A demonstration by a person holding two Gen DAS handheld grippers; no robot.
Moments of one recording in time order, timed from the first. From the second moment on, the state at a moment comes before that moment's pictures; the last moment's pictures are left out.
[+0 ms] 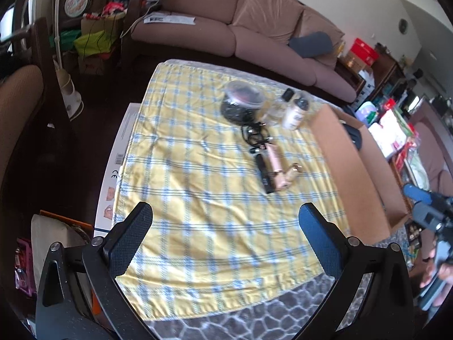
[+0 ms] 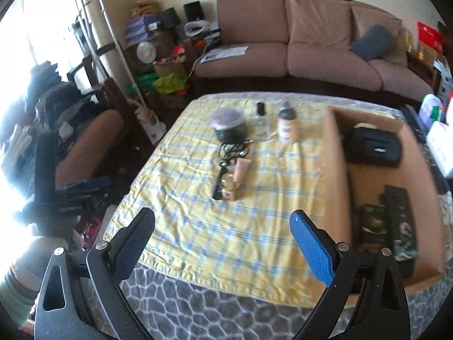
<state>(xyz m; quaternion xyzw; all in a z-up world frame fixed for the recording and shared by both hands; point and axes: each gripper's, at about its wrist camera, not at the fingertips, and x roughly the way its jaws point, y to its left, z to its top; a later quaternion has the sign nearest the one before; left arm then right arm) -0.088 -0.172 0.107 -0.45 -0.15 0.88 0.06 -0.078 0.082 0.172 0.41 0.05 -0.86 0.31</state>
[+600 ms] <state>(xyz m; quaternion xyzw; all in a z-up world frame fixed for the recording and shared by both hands) -0.170 -0.162 0.050 -0.47 -0.17 0.86 0.10 -0.147 0.039 0.075 0.41 0.00 -0.86 0.31</state>
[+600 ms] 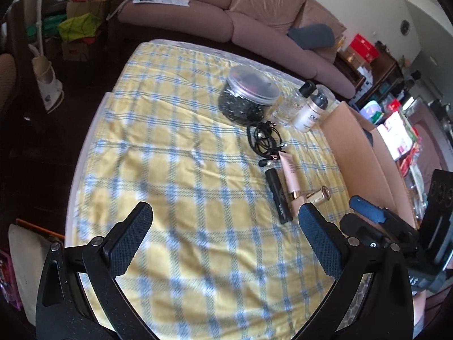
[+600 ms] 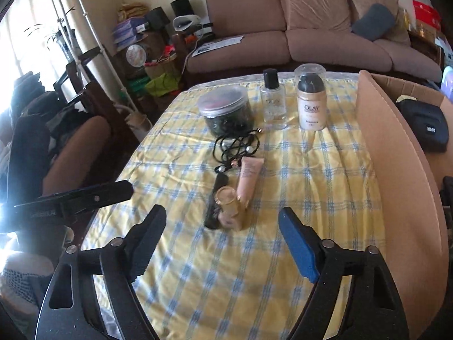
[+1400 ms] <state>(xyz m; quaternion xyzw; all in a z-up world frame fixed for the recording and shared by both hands) -0.233 -0.077 0.048 -0.47 -0.11 0.87 0.13 -0.134 0.078 0.107 0.38 0.02 -0.87 0.31</state>
